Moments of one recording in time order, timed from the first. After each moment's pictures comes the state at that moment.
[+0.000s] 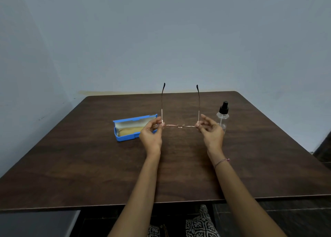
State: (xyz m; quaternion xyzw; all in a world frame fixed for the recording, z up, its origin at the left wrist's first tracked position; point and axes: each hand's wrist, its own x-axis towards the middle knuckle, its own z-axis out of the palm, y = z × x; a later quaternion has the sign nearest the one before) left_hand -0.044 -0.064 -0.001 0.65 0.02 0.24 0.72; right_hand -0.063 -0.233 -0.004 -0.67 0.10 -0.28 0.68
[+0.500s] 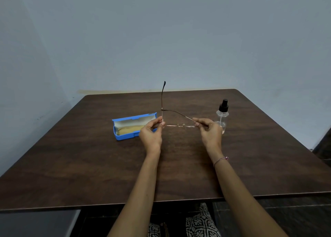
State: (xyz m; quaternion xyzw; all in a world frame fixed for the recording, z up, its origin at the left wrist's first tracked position) left_hand -0.046 -0.066 0.001 0.67 0.03 0.21 0.71; right_hand -0.063 -0.234 -0.003 -0.78 0.06 -0.31 0.54
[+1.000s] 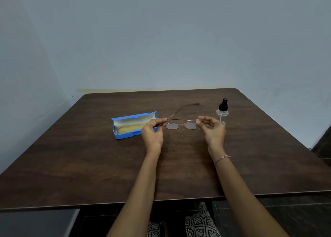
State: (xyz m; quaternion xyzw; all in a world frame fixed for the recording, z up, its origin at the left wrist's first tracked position) left_hand -0.047 -0.066 0.001 0.72 -0.01 0.23 0.65; right_hand -0.069 -0.235 0.000 -0.61 0.09 -0.27 0.74
